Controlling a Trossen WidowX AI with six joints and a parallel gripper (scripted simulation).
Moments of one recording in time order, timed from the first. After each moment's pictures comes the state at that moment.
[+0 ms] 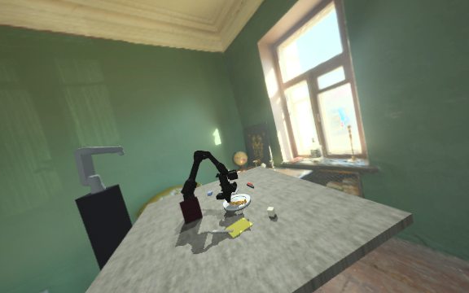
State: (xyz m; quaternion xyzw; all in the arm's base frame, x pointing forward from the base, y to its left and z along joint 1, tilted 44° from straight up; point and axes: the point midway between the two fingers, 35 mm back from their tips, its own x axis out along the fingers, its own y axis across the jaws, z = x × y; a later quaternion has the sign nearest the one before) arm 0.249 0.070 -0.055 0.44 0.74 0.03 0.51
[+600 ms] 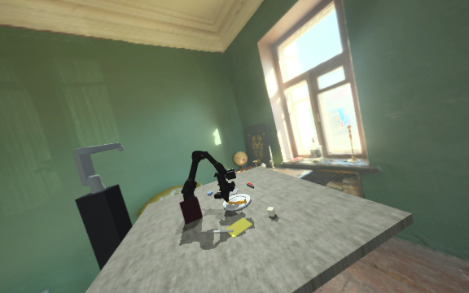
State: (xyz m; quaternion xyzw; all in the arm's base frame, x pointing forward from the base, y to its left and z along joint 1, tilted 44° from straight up) arm 0.237 0.074 -0.043 0.44 0.74 0.03 0.50
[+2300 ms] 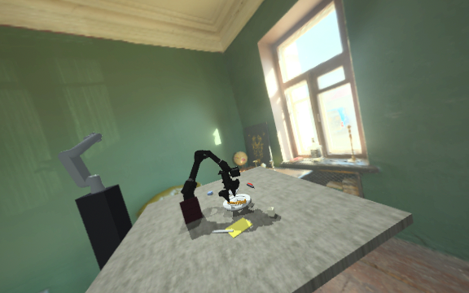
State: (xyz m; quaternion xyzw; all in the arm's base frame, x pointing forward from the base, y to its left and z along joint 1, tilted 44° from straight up) arm 0.274 0.062 -0.045 0.45 0.74 0.02 0.50
